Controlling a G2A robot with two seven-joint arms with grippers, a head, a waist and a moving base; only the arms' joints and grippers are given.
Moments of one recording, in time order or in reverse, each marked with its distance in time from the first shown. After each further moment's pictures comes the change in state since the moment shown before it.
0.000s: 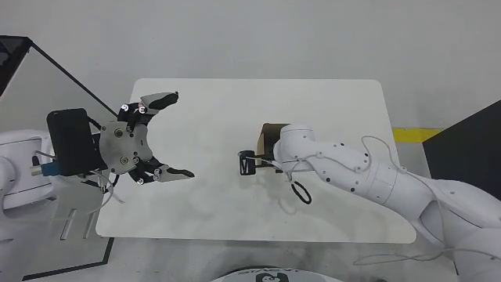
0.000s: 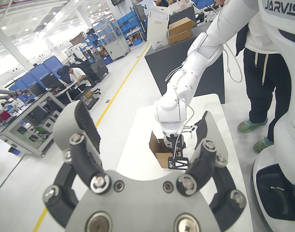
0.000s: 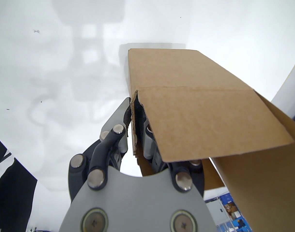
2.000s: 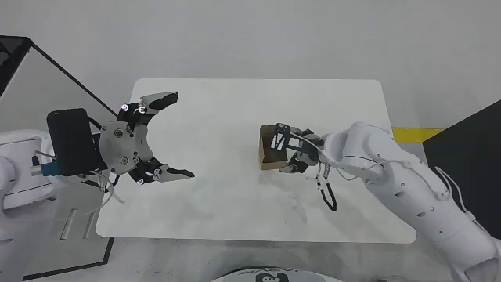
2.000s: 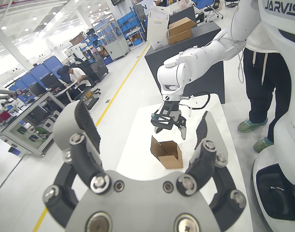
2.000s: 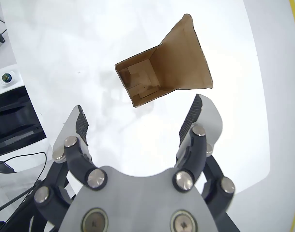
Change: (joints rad) left arm 0.000 0.000 0.000 0.000 0.000 0.000 0.000; right arm -0.444 0.221 0.649 -0.380 0.124 0.012 -0.101
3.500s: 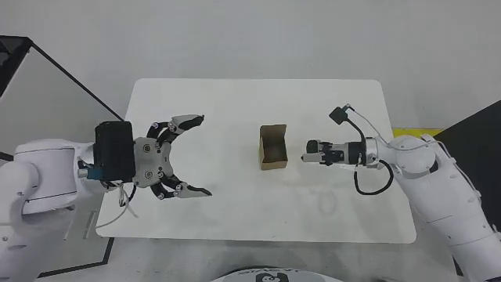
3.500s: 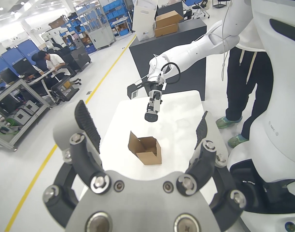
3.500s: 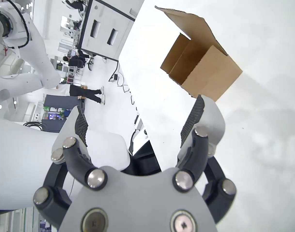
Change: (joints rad) left arm 0.027 0.007 0.107 -0.038 -0.121 0.016 -0.192; right arm -0.219 0.054 0.322 0.329 1.047 0.034 0.019
